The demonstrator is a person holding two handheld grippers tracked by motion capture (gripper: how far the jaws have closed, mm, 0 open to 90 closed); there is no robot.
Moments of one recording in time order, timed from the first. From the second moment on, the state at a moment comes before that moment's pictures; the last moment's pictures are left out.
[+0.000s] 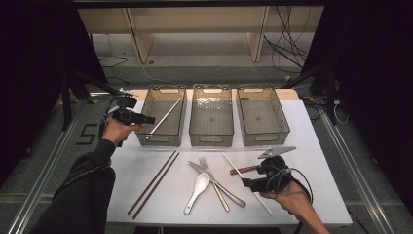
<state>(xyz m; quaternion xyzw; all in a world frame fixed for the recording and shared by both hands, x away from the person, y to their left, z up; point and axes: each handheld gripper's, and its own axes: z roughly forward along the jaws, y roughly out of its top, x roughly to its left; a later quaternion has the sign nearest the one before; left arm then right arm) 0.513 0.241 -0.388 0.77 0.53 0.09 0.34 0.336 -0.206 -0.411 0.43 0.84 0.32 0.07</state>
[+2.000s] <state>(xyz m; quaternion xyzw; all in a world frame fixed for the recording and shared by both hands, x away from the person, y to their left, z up) 0.362 0.198 -0.407 0.77 0.43 0.07 0.47 0.359 -0.184 -0.460 0.41 0.90 0.14 0.05</state>
